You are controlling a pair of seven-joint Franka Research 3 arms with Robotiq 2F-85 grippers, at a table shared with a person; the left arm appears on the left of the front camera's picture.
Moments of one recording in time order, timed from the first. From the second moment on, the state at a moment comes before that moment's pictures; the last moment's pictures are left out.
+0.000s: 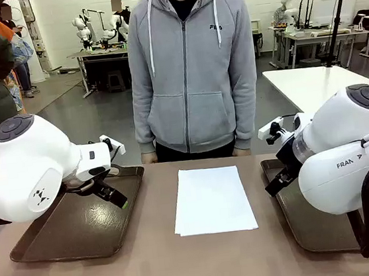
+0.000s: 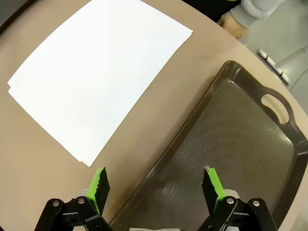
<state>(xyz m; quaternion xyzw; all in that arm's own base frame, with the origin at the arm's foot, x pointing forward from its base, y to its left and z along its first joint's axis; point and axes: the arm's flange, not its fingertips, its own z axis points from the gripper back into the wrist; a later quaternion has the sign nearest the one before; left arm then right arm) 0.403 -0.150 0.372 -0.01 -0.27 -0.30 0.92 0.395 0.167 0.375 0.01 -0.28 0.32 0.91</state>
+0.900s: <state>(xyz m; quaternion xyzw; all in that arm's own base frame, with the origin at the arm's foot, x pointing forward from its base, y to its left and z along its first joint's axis) 0.403 -0.150 0.372 -0.01 -0.27 -0.30 0.92 0.395 0.167 0.375 0.01 -0.28 0.32 0.91</state>
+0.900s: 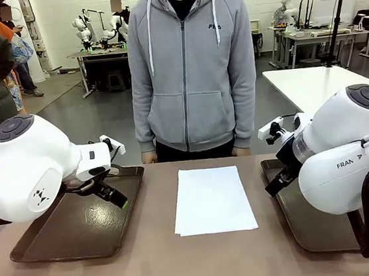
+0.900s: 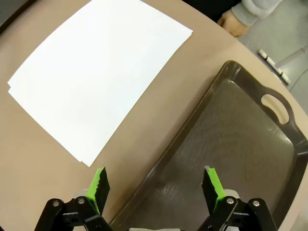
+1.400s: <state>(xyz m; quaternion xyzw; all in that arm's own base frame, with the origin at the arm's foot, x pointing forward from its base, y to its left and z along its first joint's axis) 0.403 -0.150 0.372 -0.01 -0.27 -0.30 0.92 0.395 0.167 0.375 0.01 -0.28 0.32 0.91</state>
